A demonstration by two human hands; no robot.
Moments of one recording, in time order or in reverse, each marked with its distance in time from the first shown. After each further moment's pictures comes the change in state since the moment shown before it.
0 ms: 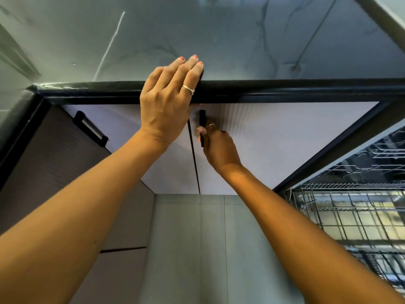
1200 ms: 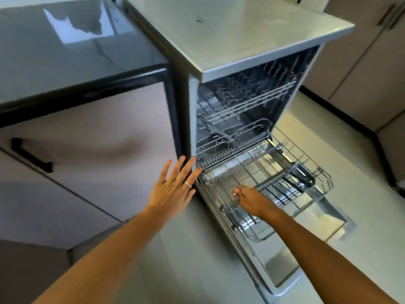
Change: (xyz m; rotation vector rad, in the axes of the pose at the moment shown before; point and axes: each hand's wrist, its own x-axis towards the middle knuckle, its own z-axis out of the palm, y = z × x) left_hand -0.070 0.312 -0.066 -0.427 -0.625 0.481; right_hand -0.291 0.246 -0.185 -0.035 -0.133 0.754
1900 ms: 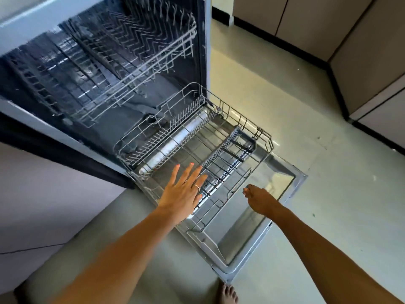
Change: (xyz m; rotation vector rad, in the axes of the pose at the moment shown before) left_hand 0.176 0.274 0.063 0.004 -0.498 0.355; right_hand 0.005 0.322 -0.064 0.259 -0.013 0.355
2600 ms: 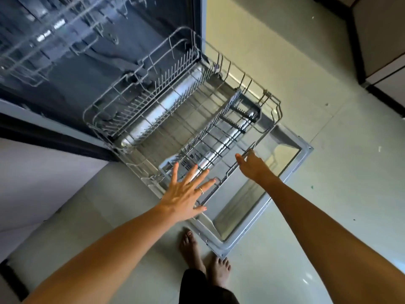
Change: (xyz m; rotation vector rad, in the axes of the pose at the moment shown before) left_hand 0.039 0.031 0.100 -0.058 -0.192 0.198; right_hand 0.081 -0.003 0.016 0.103 0.097 0.193
